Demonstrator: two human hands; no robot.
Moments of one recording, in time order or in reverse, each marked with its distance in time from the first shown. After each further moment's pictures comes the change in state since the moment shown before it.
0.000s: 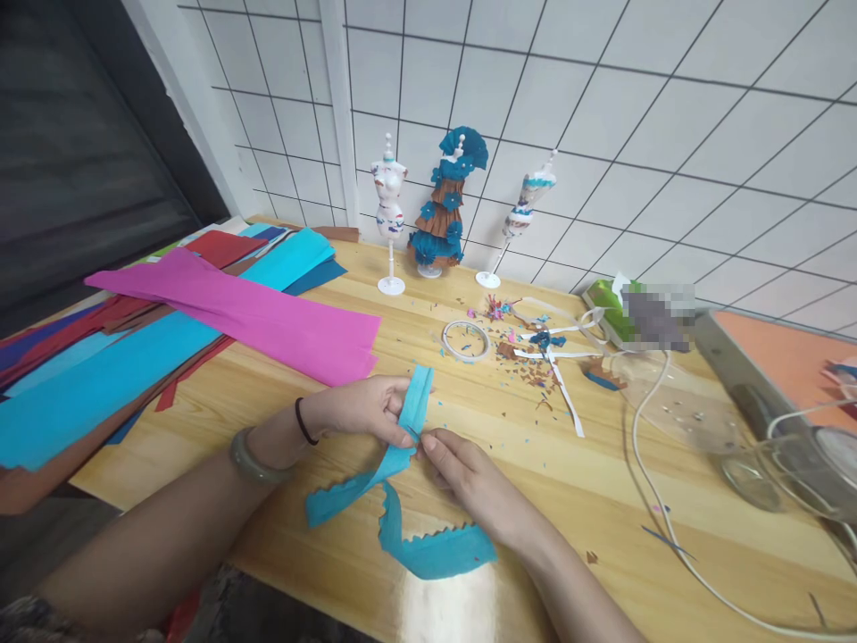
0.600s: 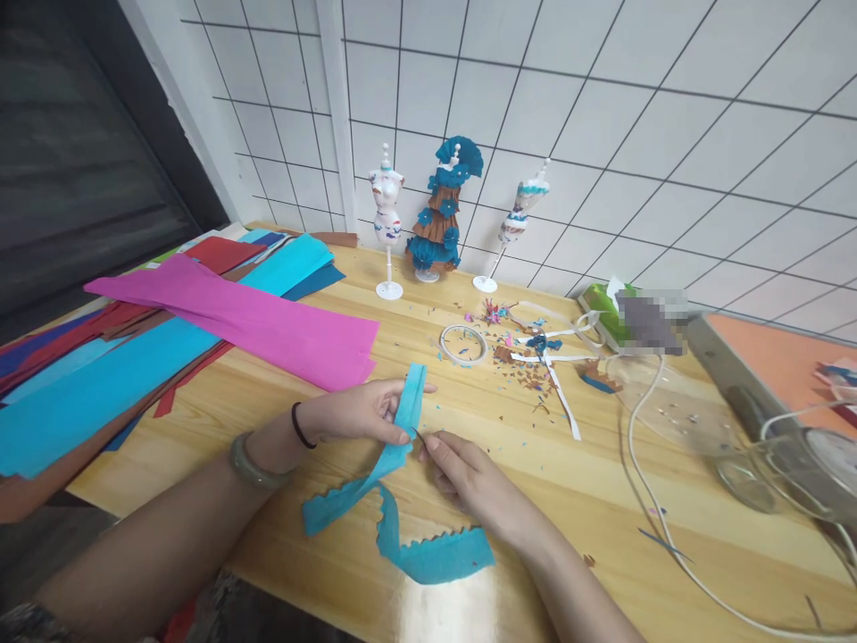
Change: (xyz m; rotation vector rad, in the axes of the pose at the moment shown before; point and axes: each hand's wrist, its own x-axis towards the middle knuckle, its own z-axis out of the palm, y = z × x) left_hand 0.002 -0.008 -0.005 0.032 0.003 0.082; right_hand 0.001 0.005 -0.006 0.059 0.007 0.021
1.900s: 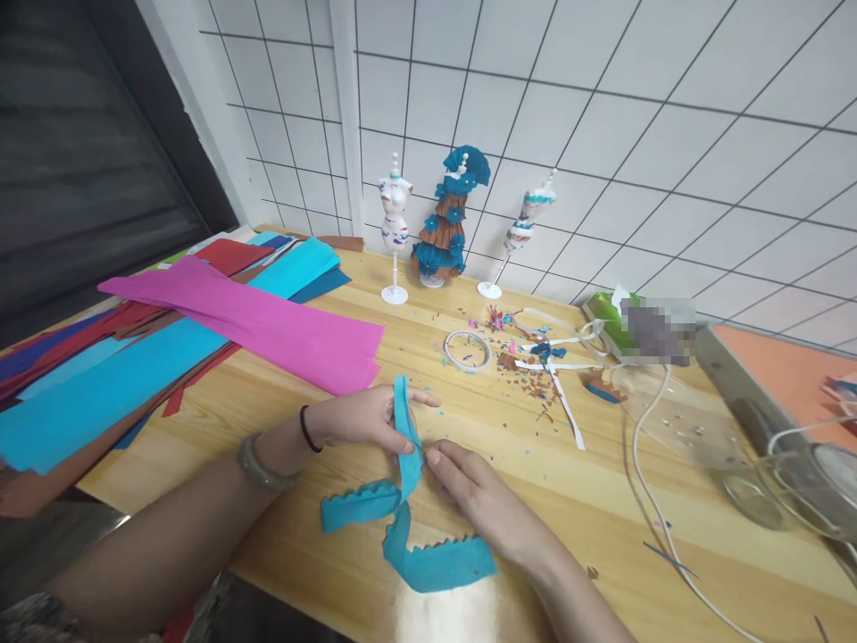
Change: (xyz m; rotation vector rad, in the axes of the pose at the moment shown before) left_hand -0.003 0.006 0.000 0.089 0.047 -0.086; right_hand -0.004 -0.008 0.004 -0.135 0.034 -0.036
